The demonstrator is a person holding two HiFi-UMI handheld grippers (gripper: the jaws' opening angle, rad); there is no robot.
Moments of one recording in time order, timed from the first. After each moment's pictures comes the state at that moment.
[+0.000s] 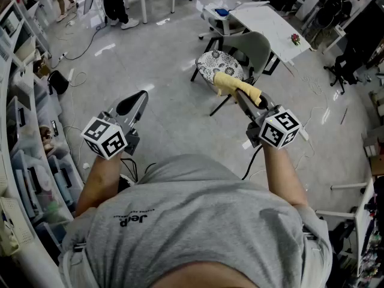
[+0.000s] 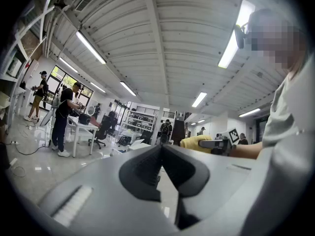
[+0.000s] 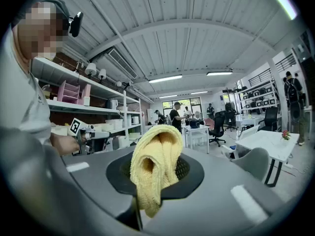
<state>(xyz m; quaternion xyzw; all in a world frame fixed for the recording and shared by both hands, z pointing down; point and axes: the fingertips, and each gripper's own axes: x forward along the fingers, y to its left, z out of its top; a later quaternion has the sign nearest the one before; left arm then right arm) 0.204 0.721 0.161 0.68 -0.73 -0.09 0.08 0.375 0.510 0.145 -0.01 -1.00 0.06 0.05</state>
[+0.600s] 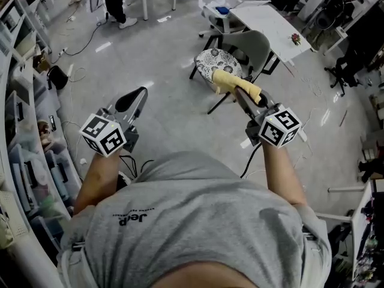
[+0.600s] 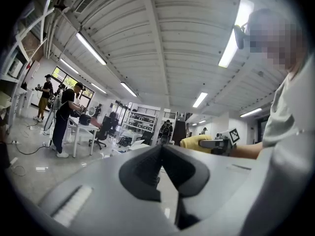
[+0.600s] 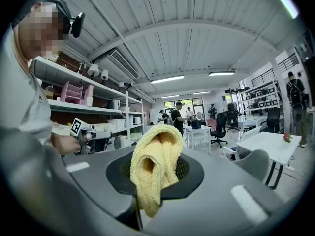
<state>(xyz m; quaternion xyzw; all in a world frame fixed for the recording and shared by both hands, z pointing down) 0.219 0.707 0.159 0.67 -0.73 -0.09 0.07 0.385 0.498 0.140 -0.03 -1.00 0.06 0.05</state>
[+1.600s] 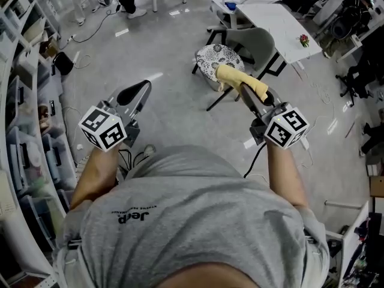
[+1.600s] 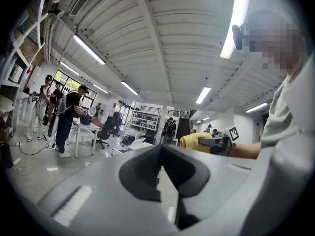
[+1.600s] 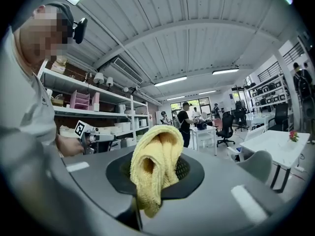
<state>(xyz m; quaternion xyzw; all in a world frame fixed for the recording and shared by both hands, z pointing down) 0.276 0.625 0.159 0.65 -0.75 -0.08 0.08 0.426 0.414 0.139 -0.08 -0.99 0.07 0.03</state>
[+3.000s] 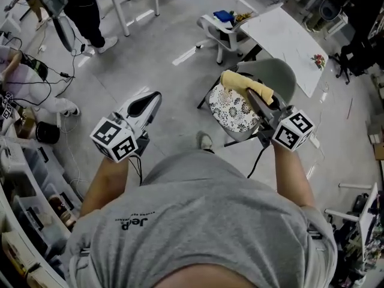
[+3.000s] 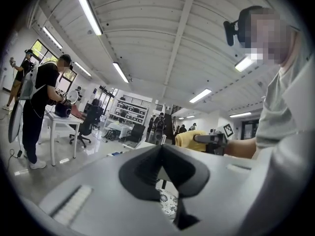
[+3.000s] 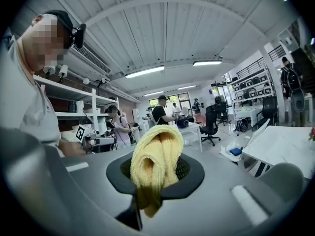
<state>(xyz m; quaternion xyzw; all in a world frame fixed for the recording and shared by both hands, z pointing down) -0.220 0.378 0.192 0.75 -0.64 -0.07 0.12 -0.040 0.212 0.161 0.04 -0.99 0.11 0.07</state>
